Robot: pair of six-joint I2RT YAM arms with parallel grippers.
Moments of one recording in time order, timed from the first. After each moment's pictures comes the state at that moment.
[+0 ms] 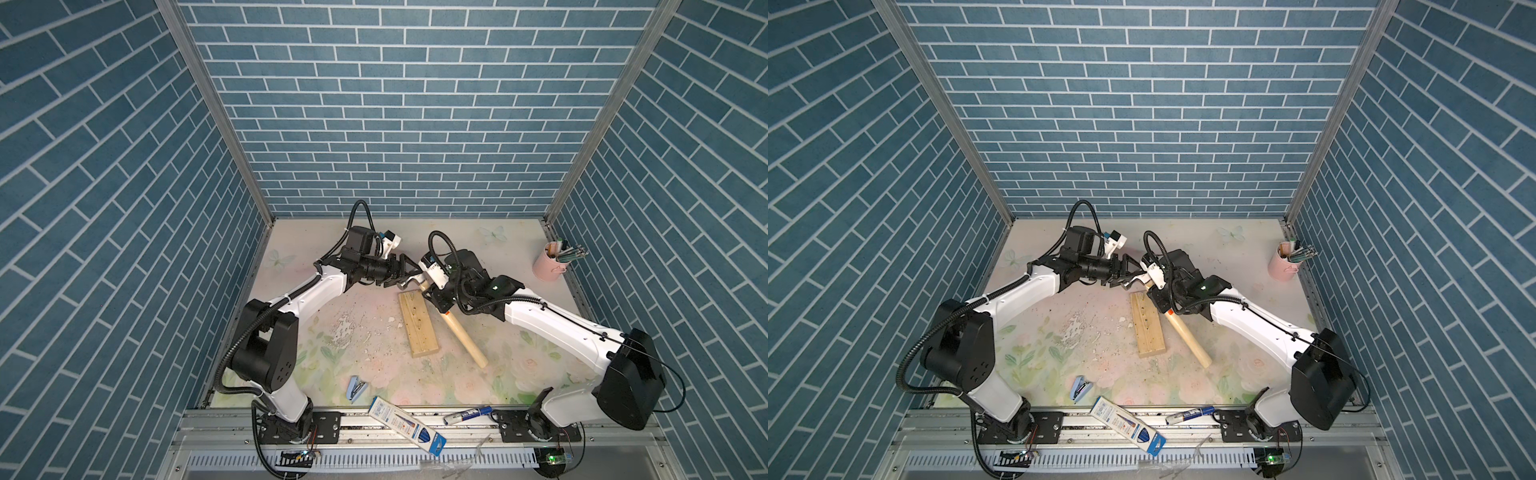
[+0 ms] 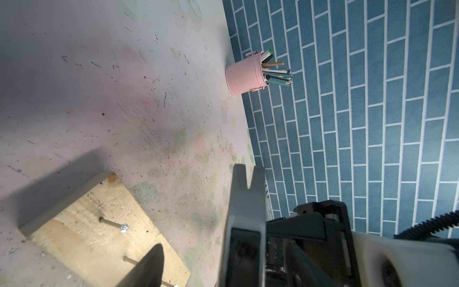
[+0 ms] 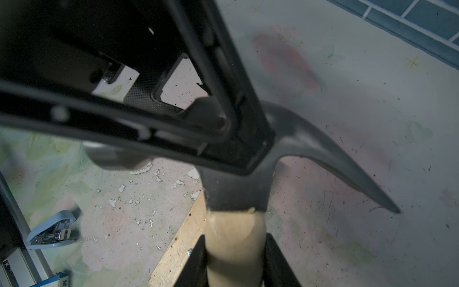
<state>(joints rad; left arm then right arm) -0.43 1.66 1.20 -0.21 0.87 -0.67 0.79 1.44 1.12 -0.47 -0.10 -0.02</state>
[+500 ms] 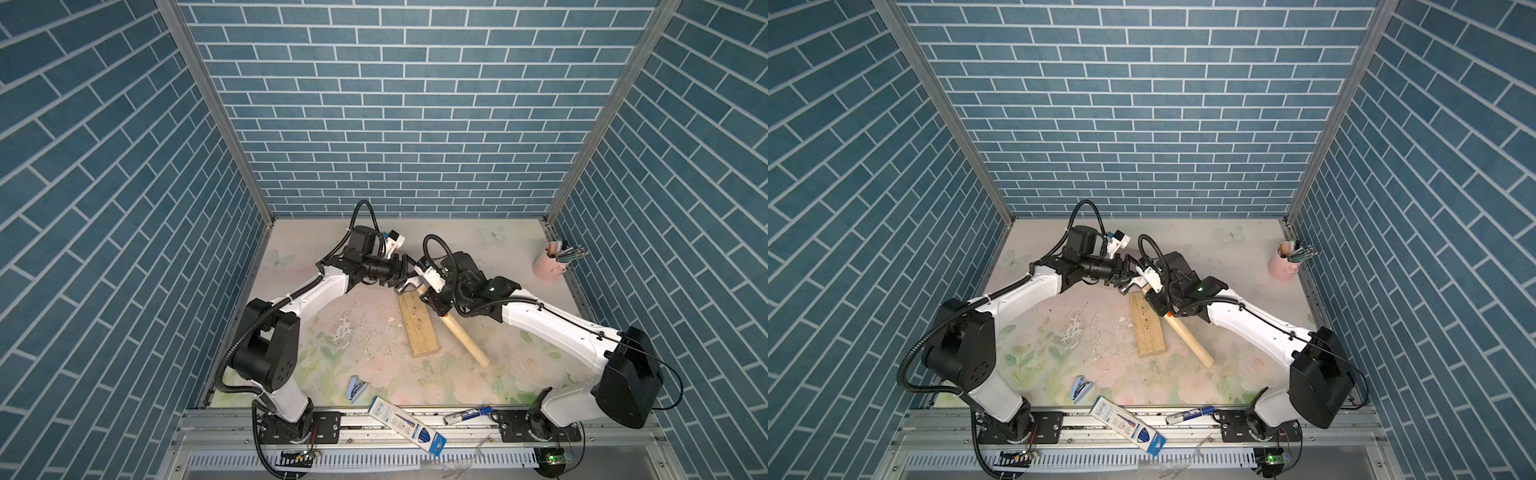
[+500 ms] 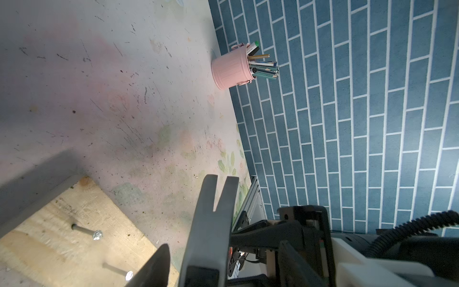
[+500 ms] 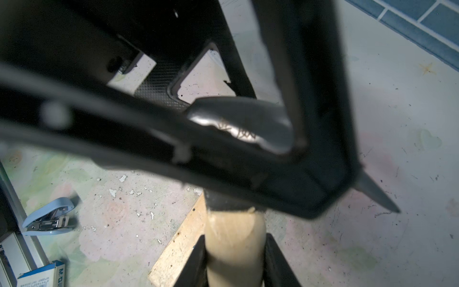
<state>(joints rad) -0.44 1.67 1.20 -0.16 0.92 -0.70 0.82 1.44 1.12 -0.48 -0.10 -0.06</state>
